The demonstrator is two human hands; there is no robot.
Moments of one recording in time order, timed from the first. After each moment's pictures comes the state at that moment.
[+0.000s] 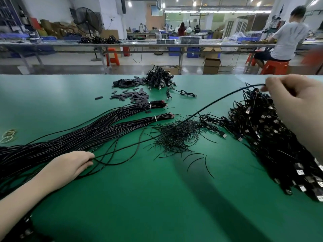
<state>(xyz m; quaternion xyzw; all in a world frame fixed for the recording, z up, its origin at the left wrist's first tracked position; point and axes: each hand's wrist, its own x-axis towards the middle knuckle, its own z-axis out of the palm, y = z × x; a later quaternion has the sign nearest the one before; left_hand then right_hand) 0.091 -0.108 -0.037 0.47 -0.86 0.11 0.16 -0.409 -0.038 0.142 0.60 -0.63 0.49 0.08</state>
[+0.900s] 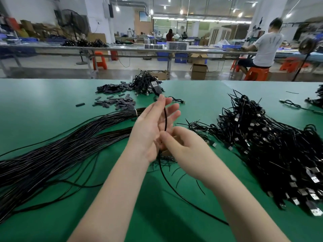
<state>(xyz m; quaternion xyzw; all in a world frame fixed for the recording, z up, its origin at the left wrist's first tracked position) -0.192 -0.120 0.089 0.27 -0.38 -0.67 0.58 -0.291 -0.061 0.087 0.65 -0.57 0.39 -0.30</state>
